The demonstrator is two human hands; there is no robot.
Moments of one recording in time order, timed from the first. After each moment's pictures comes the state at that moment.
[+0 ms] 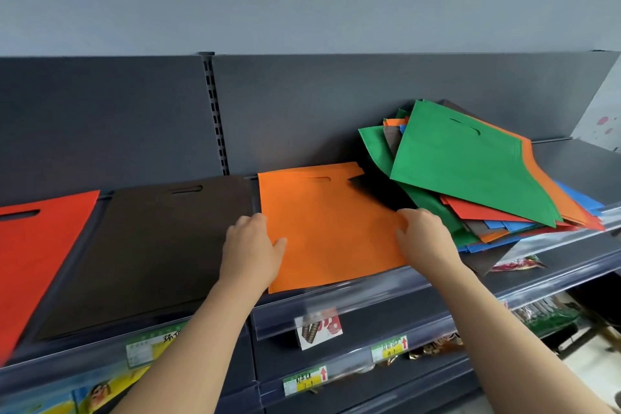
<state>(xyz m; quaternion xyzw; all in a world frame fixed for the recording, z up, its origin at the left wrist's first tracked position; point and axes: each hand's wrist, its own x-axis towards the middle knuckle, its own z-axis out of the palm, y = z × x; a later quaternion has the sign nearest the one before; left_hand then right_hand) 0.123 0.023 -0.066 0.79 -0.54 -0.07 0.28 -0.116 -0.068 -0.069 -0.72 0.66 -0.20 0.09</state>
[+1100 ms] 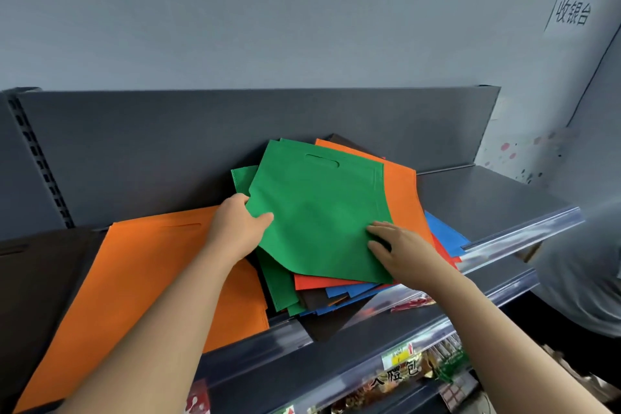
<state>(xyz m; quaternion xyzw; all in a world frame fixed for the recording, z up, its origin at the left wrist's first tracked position) -0.056 -0.138 -0.010 0.74 -0.55 -0.15 0.37 -0.322 -0.141 -0.016 -0.81 0.56 -0.13 0.08</state>
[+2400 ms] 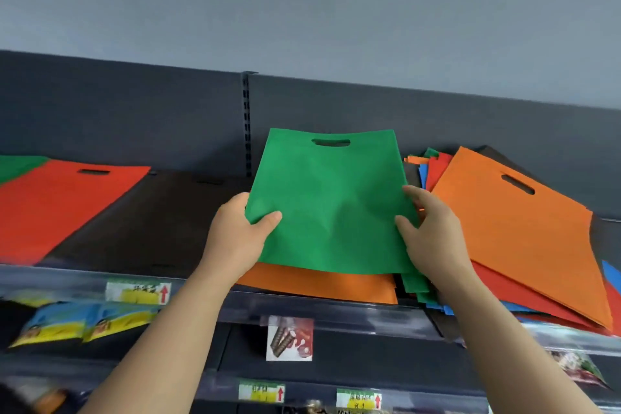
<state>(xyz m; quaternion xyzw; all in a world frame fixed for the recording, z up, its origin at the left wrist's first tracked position) 0.048 0.044 -0.019 0.73 -0.39 -0.09 0.56 -0.165 -0.092 -0.002 -0.79 0.43 -0.39 0.20</state>
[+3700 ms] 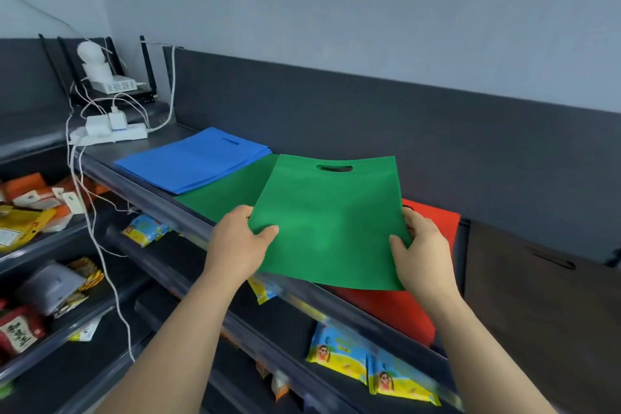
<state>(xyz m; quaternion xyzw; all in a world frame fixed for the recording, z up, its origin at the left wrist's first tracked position) 0.488 0.356 -0.044 0.89 -0.15 0.03 0.44 0.359 0.140 -0.042 -0.87 0.25 -0.31 0.30</state>
